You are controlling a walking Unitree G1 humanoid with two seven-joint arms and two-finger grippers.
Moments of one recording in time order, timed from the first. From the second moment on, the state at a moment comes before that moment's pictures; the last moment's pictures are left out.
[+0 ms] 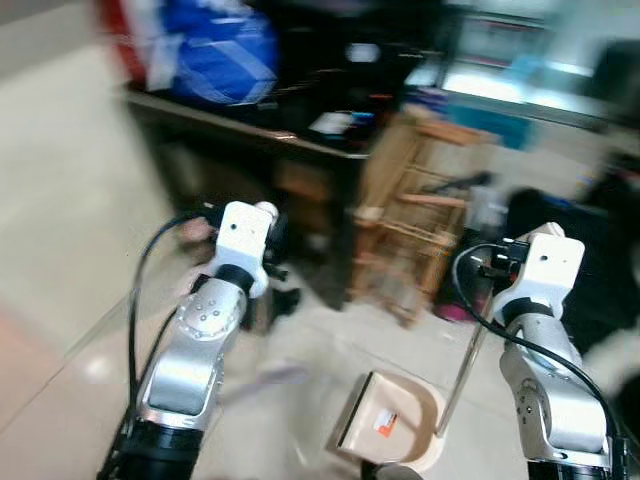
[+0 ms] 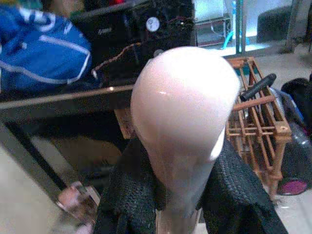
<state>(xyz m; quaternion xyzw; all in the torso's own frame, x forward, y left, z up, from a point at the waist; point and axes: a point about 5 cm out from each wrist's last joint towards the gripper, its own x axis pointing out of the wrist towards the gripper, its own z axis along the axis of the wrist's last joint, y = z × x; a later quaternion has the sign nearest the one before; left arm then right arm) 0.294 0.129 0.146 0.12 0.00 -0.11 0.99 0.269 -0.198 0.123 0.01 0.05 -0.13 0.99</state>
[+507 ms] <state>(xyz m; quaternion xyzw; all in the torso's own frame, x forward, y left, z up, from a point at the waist) 0.285 0.134 0.137 0.07 0.02 -0.11 0.99 0.268 -0.201 0.123 -0.02 0.07 -0.13 0.99</state>
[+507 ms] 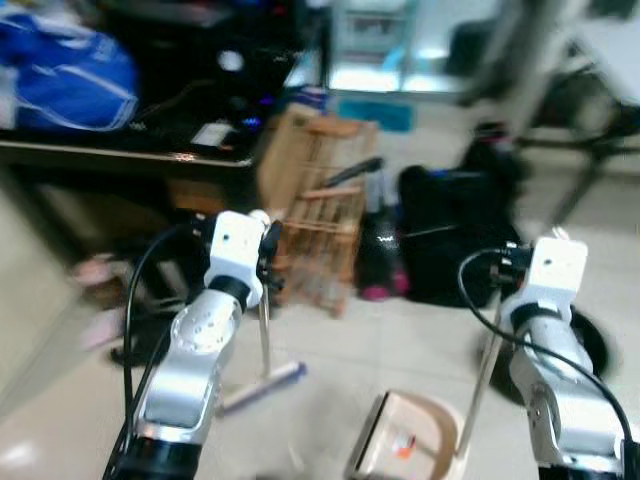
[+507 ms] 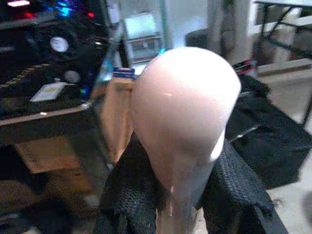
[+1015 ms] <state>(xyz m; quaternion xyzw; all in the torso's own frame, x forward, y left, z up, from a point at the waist) 0.285 0.136 0.137 0.07 0.02 -0.10 0.99 0.256 -0.216 0.127 -0.04 0.06 -0.15 0.99</state>
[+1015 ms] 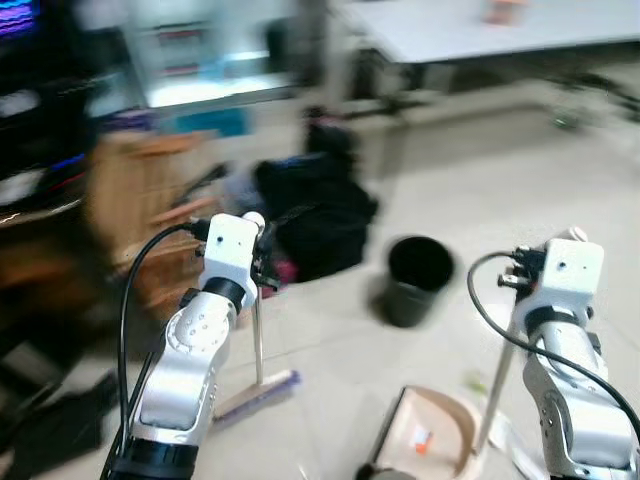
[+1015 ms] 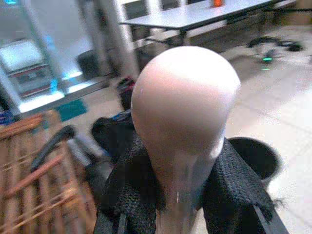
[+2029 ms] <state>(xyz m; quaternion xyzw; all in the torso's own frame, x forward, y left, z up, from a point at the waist) 0.277 0.136 0.135 0.06 0.01 -0.11 0.99 0.250 -0.206 0.129 -0.04 0.08 -0.14 0.99</state>
